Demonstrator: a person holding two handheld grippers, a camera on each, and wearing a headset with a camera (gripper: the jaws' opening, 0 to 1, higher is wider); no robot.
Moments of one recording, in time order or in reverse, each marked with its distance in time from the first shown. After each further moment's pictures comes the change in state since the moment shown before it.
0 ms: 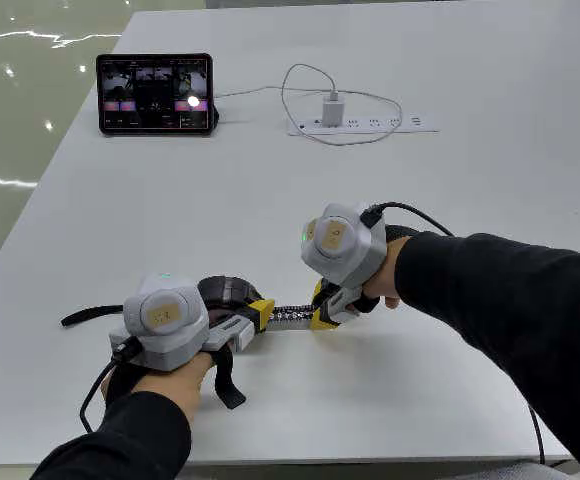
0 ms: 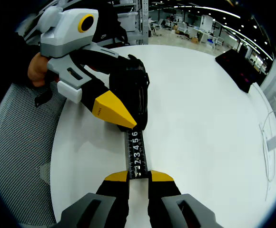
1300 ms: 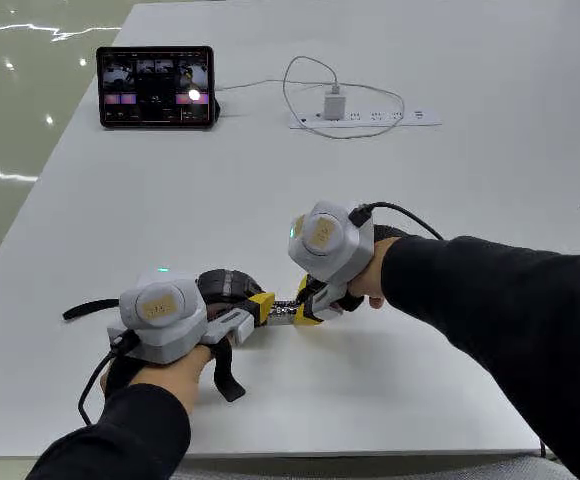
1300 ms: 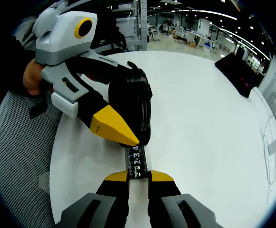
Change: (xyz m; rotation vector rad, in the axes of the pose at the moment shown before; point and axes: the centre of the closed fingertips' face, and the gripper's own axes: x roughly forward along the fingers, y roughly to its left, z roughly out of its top) left arm 0.000 0.001 0.000 -0.026 0.002 -0.012; right arm 0.011 0.002 0.022 0.008 -0.056 -0.014
